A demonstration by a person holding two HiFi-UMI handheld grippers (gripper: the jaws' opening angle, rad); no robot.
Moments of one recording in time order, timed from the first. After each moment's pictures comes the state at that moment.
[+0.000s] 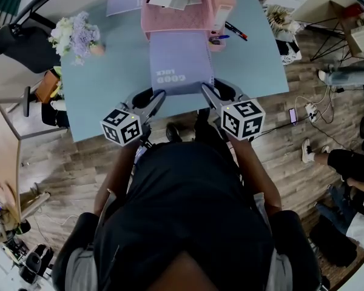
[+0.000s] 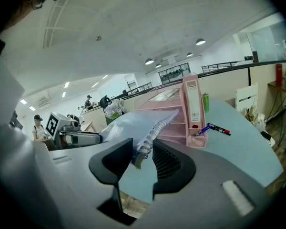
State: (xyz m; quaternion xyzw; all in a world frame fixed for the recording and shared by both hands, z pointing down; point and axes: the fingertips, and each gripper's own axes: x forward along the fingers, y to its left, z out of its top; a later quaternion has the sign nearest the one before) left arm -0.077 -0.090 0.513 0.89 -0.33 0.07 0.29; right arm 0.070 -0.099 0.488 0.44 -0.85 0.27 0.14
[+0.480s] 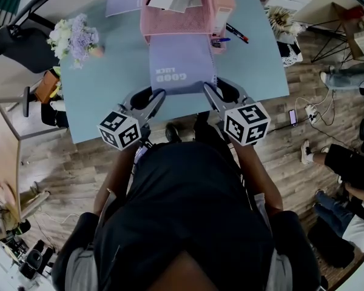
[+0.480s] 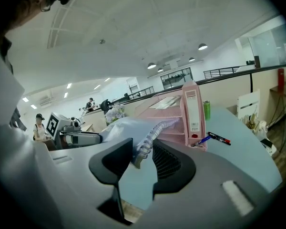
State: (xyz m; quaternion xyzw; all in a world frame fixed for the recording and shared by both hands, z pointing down) left arm -0.073 -0.107 0.488 0.90 -0.33 0.06 0.27; right arm 0.074 -0.116 0.463 0.44 -0.86 0.25 0.12
